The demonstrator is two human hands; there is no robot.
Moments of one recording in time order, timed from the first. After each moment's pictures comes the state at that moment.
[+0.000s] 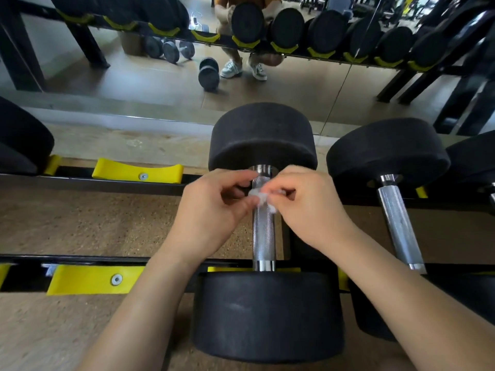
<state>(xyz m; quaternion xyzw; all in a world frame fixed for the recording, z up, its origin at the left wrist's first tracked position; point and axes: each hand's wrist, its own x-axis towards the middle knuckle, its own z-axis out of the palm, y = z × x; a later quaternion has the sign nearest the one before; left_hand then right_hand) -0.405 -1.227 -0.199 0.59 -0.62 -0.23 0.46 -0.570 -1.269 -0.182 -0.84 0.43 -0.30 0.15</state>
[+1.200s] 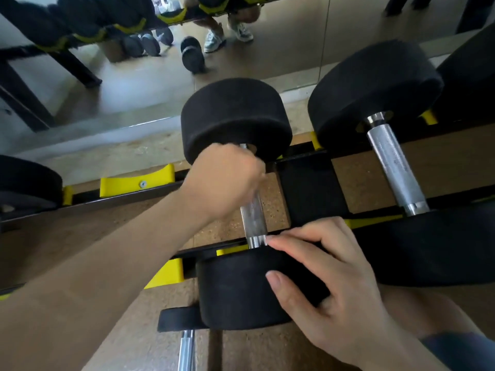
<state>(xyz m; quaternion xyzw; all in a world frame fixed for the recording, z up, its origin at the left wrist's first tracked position) -0.438 -1.261 -0.161 0.46 -0.88 0.12 0.06 -0.611 -1.145 -0.212 -0.76 0.40 -0.48 0.18</state>
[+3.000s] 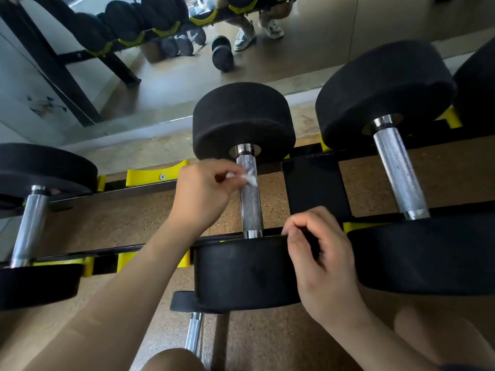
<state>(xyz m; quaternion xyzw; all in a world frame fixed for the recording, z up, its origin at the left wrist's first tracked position) -0.426 -1.232 -0.187 0.66 -0.67 -0.09 0.34 -0.611 -1.163 -0.226 -0.63 0.45 -0.53 0.35</state>
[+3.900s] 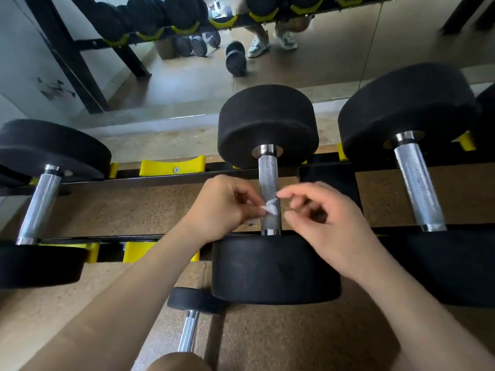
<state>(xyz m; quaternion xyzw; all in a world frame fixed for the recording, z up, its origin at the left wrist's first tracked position) -0.408 -1.212 -0.189 0.61 -0.67 -0.29 0.30 -0.611 -1.199 -0.187 -0.71 0.44 -0.35 0.42</state>
